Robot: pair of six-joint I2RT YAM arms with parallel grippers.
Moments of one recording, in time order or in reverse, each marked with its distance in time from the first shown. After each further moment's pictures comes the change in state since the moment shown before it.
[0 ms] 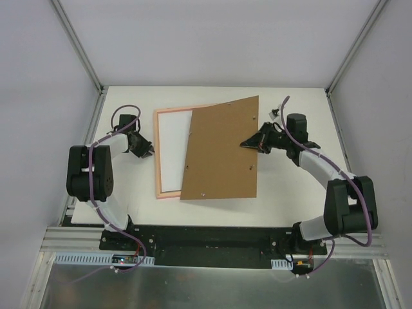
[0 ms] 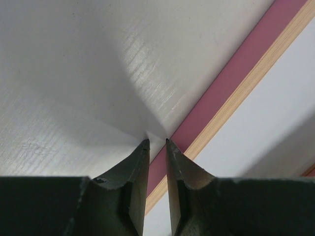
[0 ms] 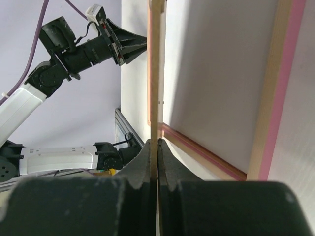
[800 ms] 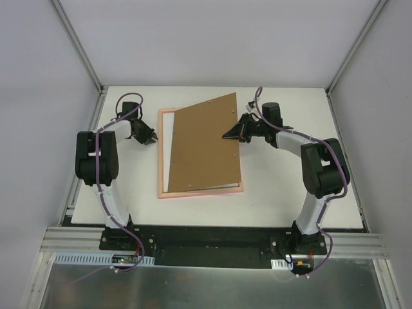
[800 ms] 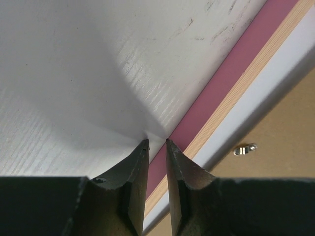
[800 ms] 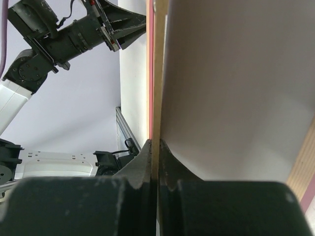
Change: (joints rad) left arm 0.001 0.206 0.256 -0.014 0.061 0.011; right arm 0.116 0.443 0.304 0.118 -0.020 0.046
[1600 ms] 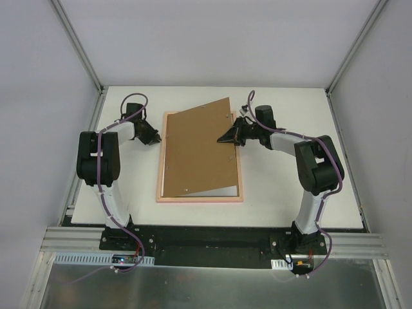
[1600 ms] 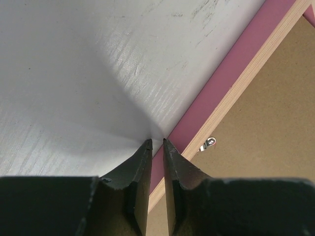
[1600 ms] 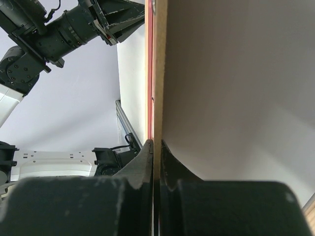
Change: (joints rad) left arm -0.038 -0.001 -0.019 0.032 0.034 0.019; right arm 0.055 0.063 0.007 0.030 0.000 0.029
